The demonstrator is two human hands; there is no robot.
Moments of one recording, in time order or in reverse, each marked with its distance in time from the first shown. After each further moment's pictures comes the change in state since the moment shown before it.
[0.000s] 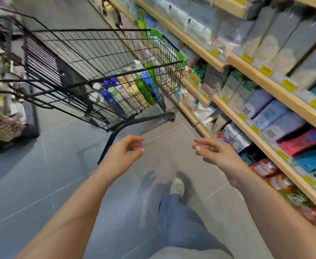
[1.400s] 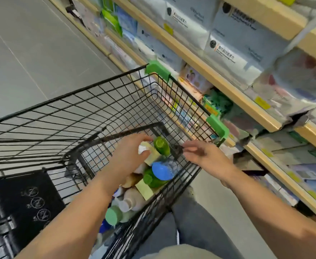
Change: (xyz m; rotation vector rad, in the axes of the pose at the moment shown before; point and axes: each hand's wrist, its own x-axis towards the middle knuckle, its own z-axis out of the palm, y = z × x) left_hand 0.573 0.043 -0.121 0.483 -0.331 0.180; right_hand 0.497 -0.210 0.040 -0.173 0.017 0.086
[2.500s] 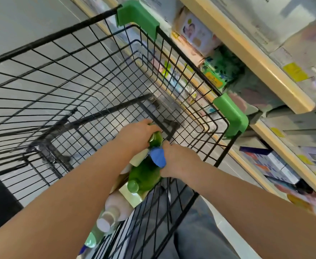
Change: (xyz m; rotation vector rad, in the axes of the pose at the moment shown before) left_hand 0.123 -0.024 0.079 0.570 -0.542 0.094; right_hand 0.097 0.048 0.052 -0.824 -0.411 0.221
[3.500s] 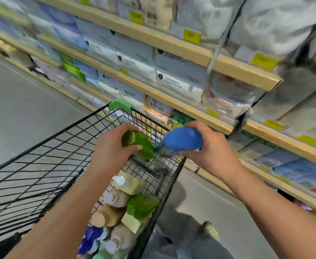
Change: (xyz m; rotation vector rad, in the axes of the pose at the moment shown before) left_hand -0.175 0.067 -0.100 -0.594 0.793 0.062; right_hand -0.211 0.027 -0.061 0.497 0.936 -0.054
